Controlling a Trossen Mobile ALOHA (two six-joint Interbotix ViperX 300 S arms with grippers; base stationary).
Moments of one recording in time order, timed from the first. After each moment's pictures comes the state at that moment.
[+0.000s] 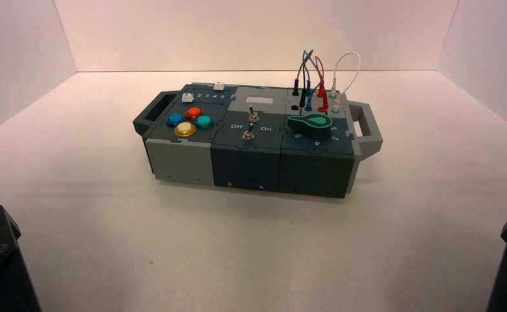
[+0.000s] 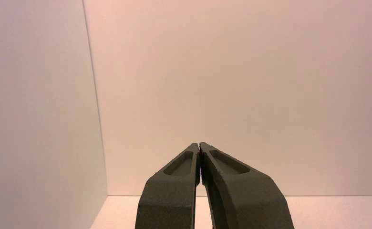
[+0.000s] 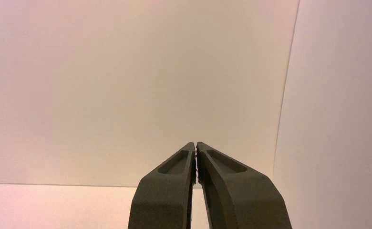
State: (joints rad) left arm 0.00 -0.96 1.17 0.00 -0.29 0.00; right arm 0.00 -0.96 1.17 0.00 -0.29 -0.01
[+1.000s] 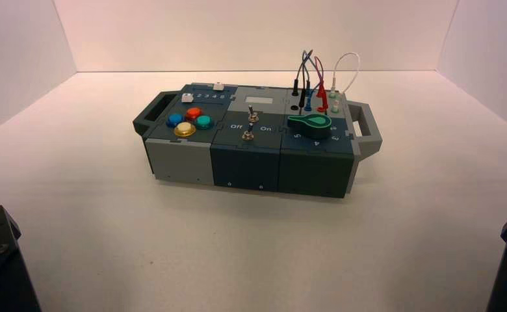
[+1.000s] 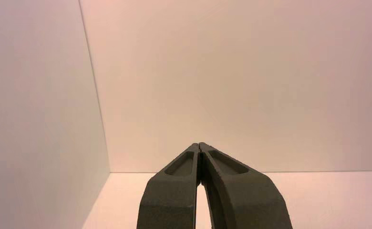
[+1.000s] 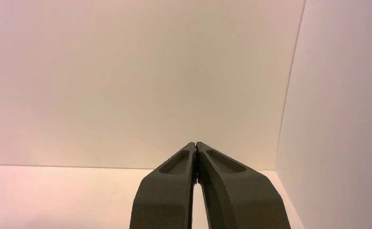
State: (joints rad) left arm 0.00 -0.96 1.14 -0.01 -0.14 0.02; right arm 0.02 -0.97 1.18 0.02 -0.21 -0.01
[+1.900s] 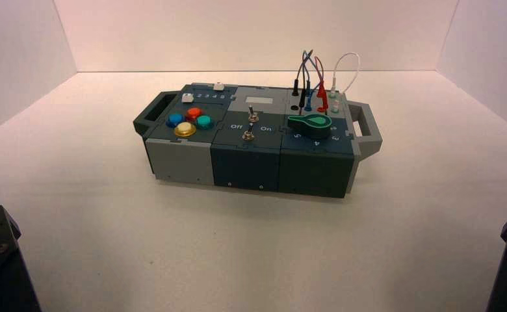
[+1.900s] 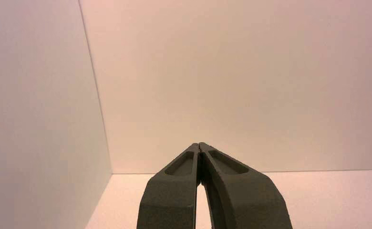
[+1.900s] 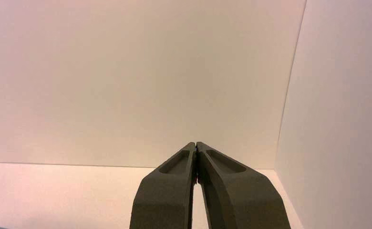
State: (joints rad) left arm 0.00 -0.96 1.13 -0.02 -0.14 0.03; right arm 0.02 -0.97 1.18 0.02 -0.21 -0.02
